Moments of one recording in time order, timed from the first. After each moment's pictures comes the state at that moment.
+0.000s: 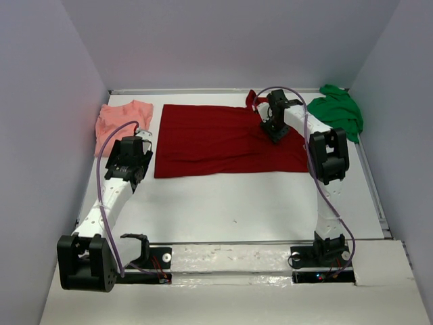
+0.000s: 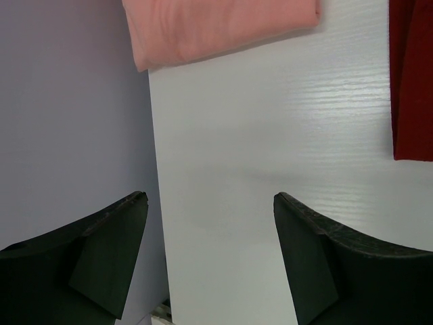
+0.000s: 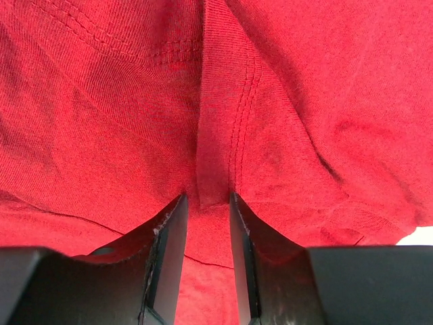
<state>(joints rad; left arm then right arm) -0.09 1.09 0.73 -0.39 -0.46 0.39 0.25 2.24 1.85 -0.83 0.04 -0.44</state>
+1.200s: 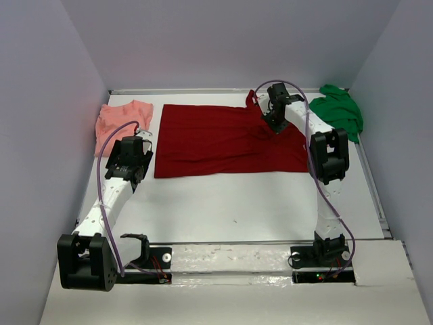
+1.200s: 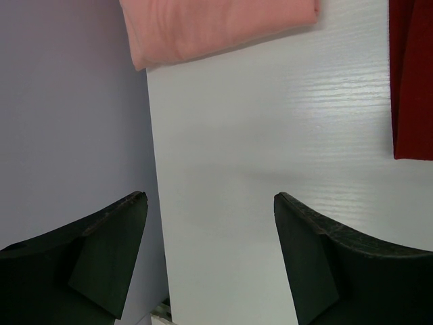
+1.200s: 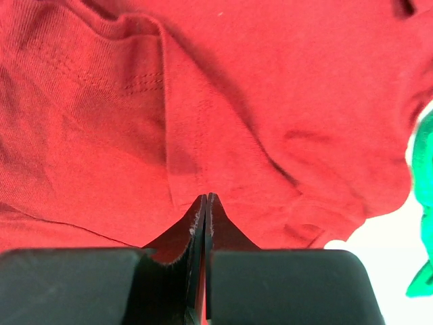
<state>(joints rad) -0.09 1.10 0.73 -0.39 -0.46 0.39 0.25 2.24 1.93 -0.83 0.08 -0.45</state>
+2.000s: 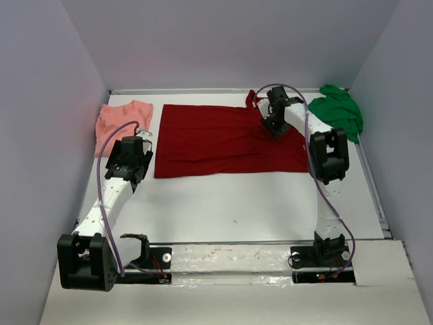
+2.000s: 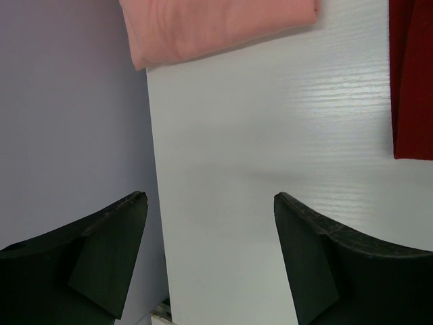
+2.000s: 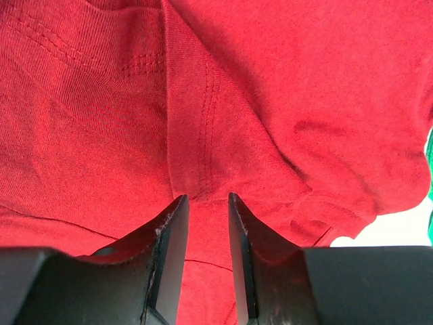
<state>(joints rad) -0.09 1.10 0.73 -0.39 -0.46 0.39 0.25 2.24 1.90 -0.83 0.10 -0.46</state>
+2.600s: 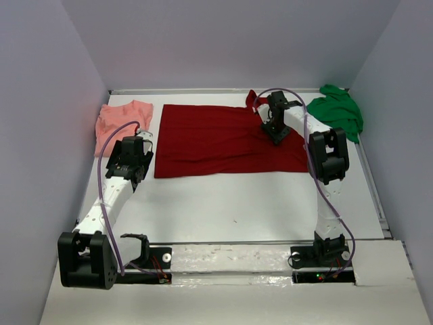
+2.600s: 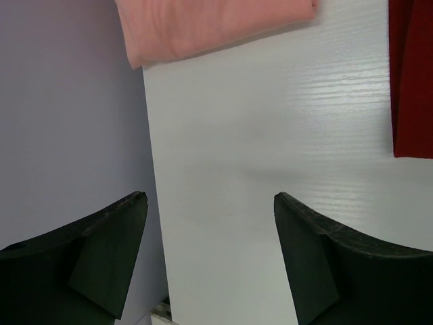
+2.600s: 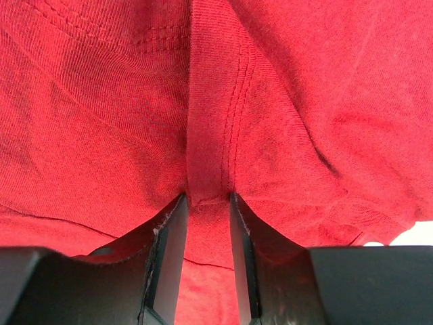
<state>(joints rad) -0.09 1.11 0.73 -0.39 -0.46 0.39 0.25 2.24 1.83 -0.82 0.08 -0.45</state>
